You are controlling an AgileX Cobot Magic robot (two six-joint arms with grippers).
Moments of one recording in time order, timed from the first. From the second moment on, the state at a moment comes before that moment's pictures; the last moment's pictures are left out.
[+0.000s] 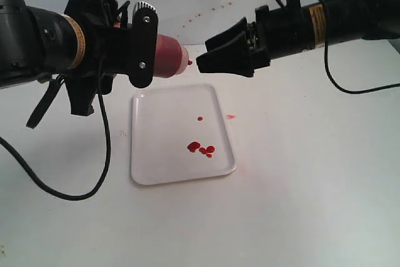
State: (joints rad) left arm -0.69 1.49 -1.05 1.00 0.60 0.35; right arm 0.17 1.99 -1.41 -1.75 -1.21 1.46
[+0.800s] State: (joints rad) left arm -0.69 1.39 -1.05 1.01 0.50 0.07; right arm 0.23 2.13 -1.23 -1.22 -1.21 1.48
